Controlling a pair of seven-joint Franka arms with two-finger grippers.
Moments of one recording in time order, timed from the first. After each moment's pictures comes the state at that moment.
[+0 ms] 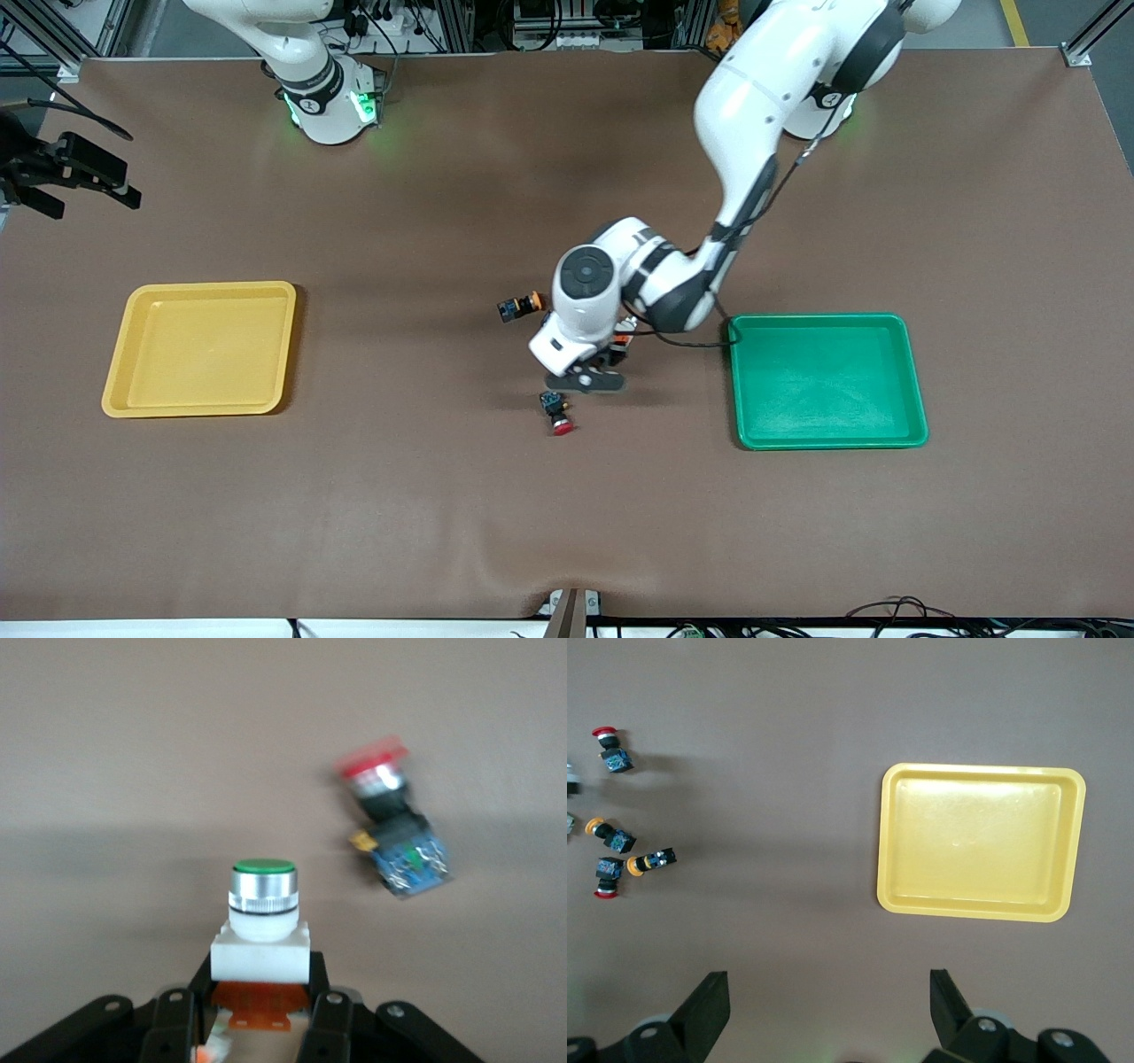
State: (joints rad) left arm -0.63 0.87 -0.09 -1.22 0.13 2.12 -0.77; right arm -0.07 -0.03 0.03 -1.53 0.09 1.46 -0.11
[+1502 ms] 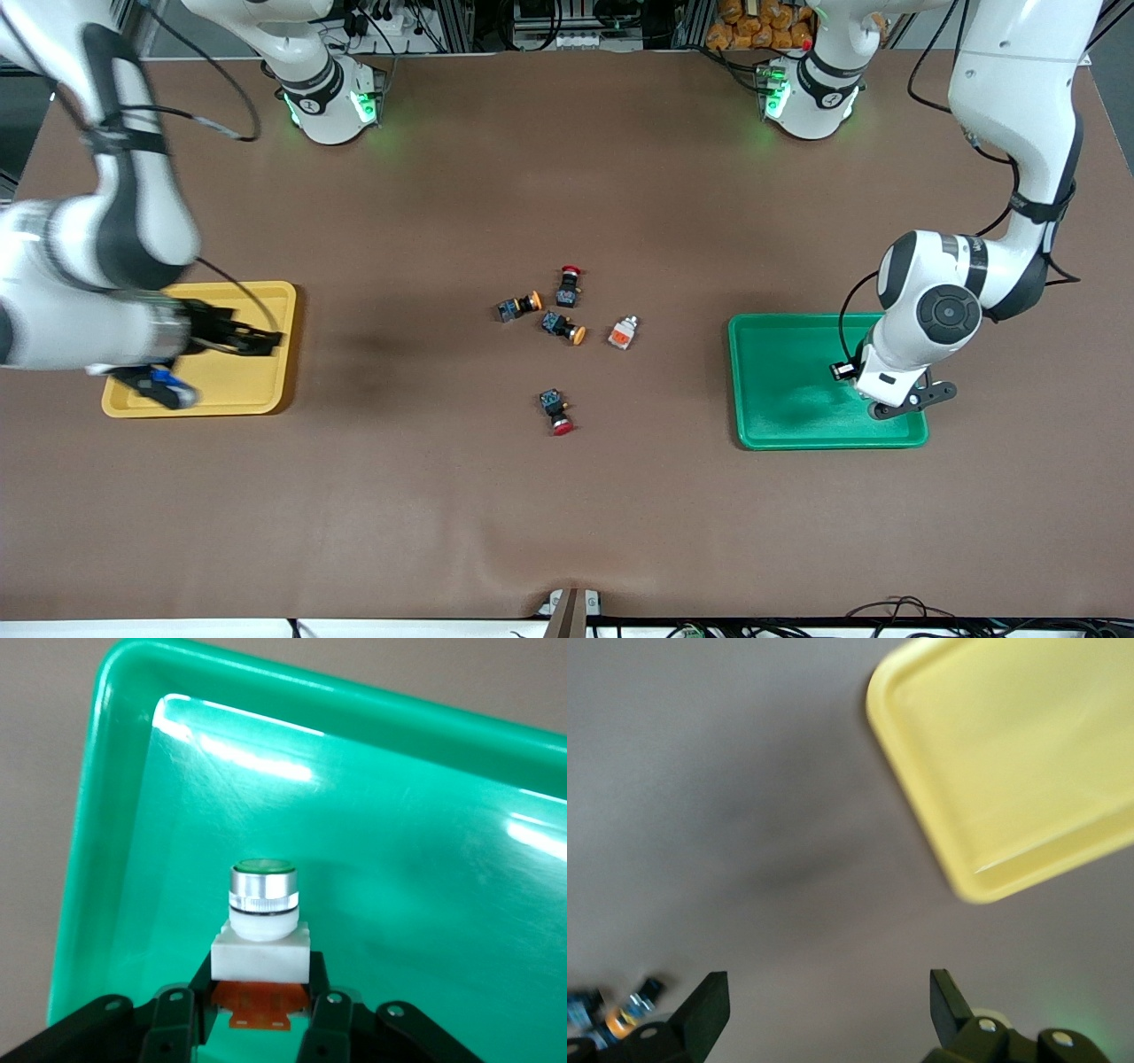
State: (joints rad) left arm 0.00 0.51 -0.09 -1.94 0.26 2.38 -0.56; right arm 0.04 0.40 0.05 -1.64 0.14 1.70 0.61
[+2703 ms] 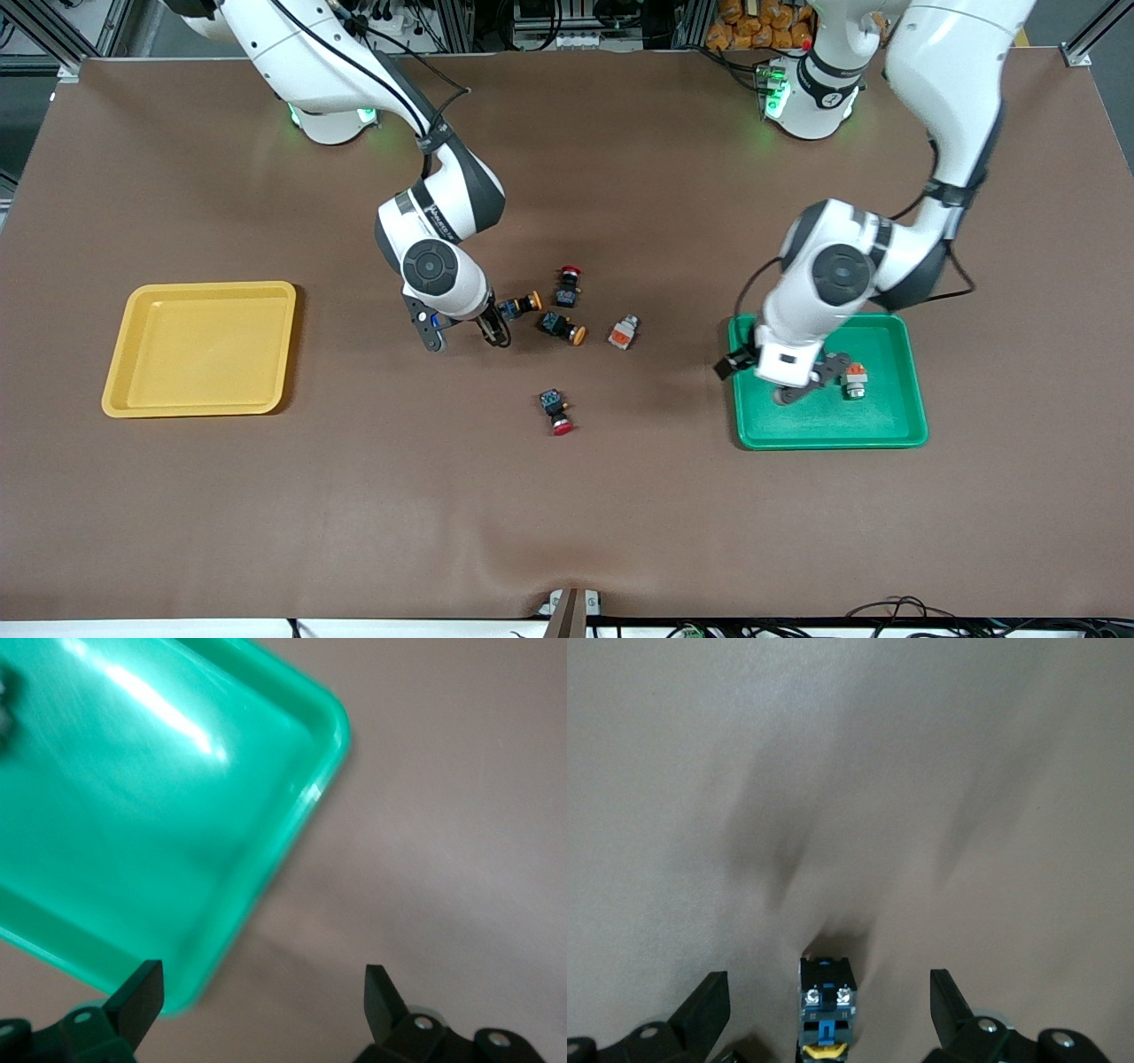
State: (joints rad) left arm -0.13 0.48 -0.31 -1.86 0.15 2.34 -1.10; right arm 0.55 0.56 0.06 -1.80 0.14 2.23 1.63
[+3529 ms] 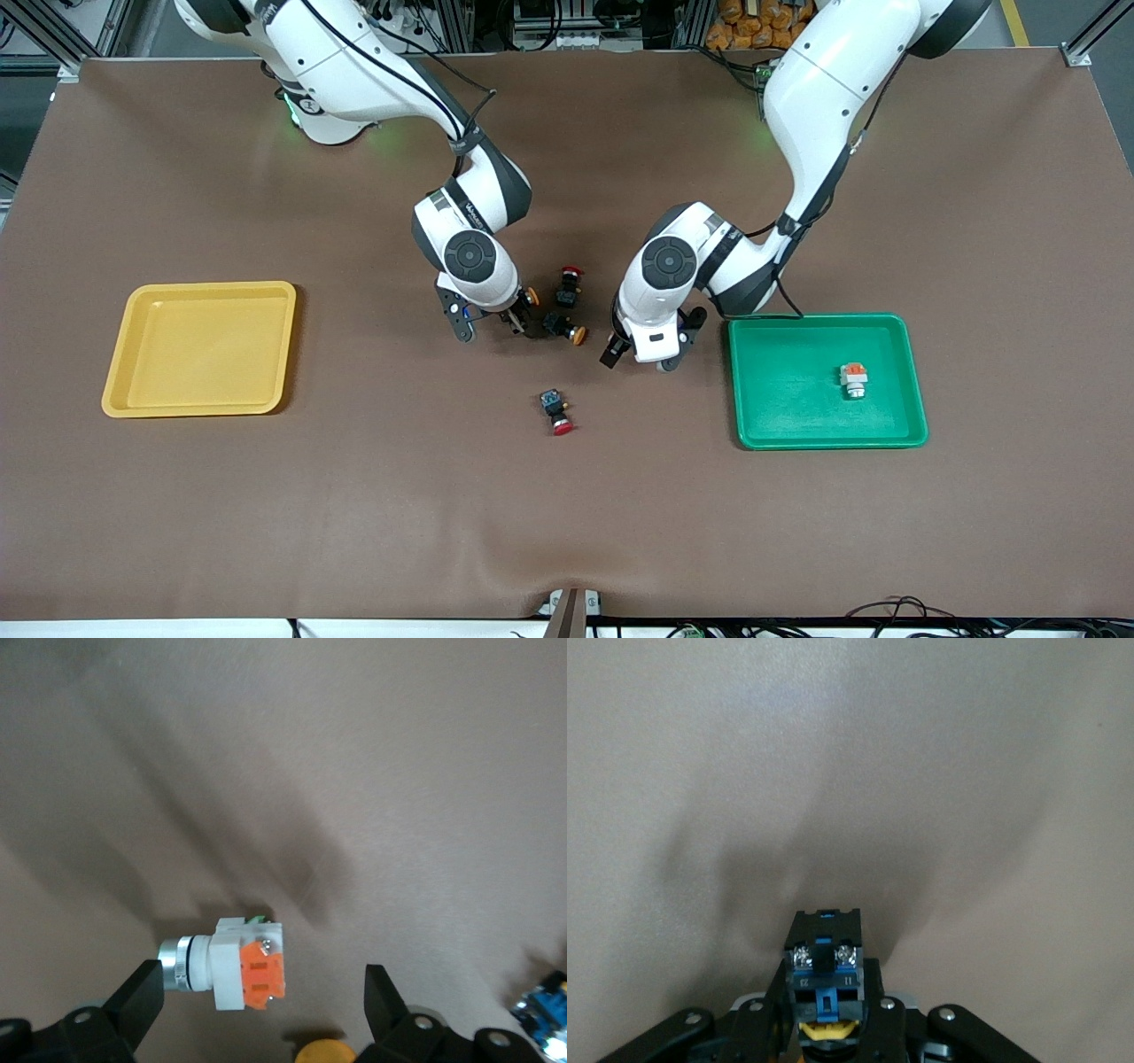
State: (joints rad) left arm -0.39 0.71 -0.31 -1.69 0.15 2.40 -1.73; right arm 0.63 0.63 0.05 -1.80 0.14 2.31 1.67
